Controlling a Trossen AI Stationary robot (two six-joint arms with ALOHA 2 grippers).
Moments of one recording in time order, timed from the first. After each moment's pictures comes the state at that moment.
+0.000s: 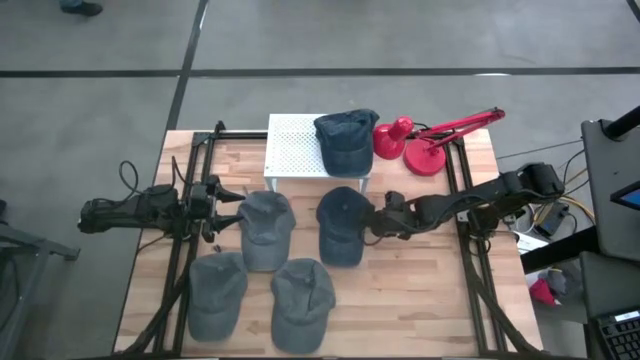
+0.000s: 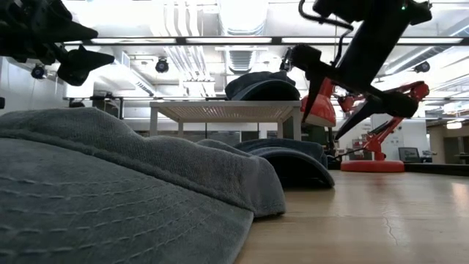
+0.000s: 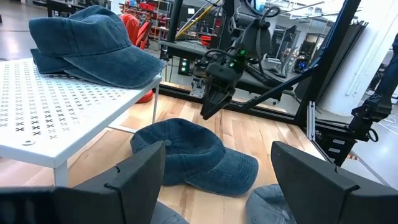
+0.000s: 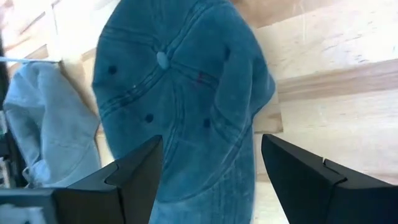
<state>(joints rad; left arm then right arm) -0.04 0.00 0.21 -0.26 -0.11 -0.22 0.16 1.45 0.85 -0.48 0.36 1.91</state>
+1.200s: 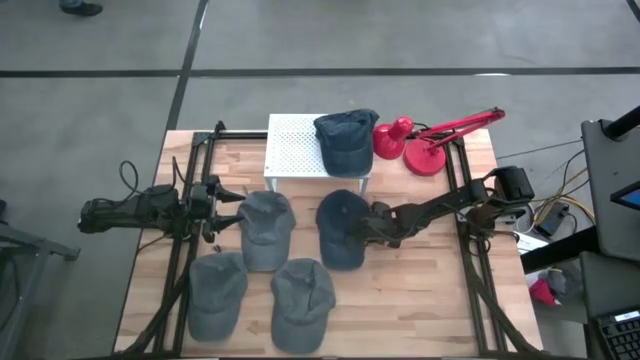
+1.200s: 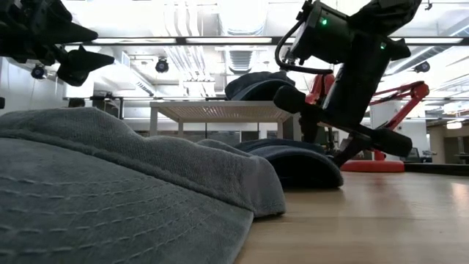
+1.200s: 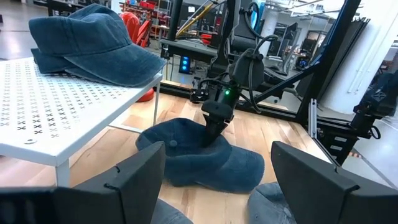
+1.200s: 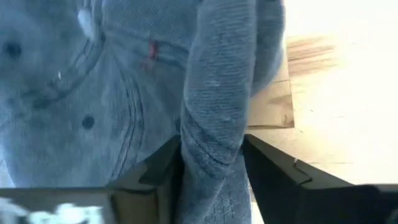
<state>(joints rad) -0.04 0.01 0.21 -0.26 -0.12 -0.21 0.14 1.70 0.85 -0.31 0.24 1.90</state>
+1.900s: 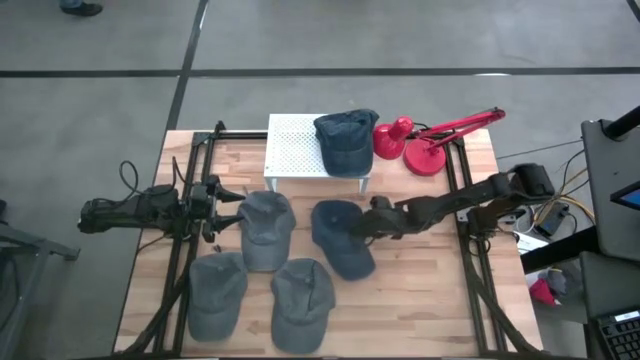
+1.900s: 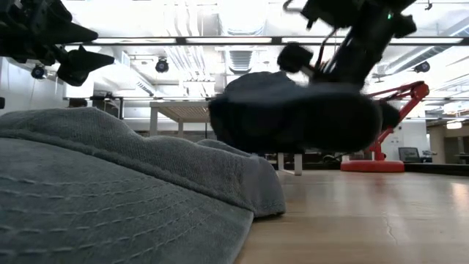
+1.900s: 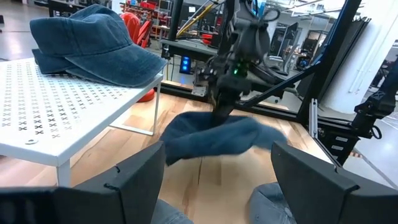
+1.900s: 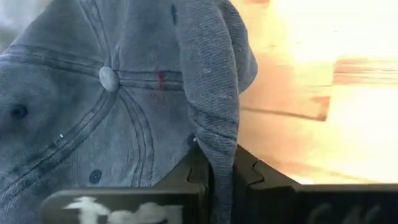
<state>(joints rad) -0.04 0.01 0.21 -0.26 -0.12 -0.21 0.13 1.53 0.85 -0.31 0.21 1.65</state>
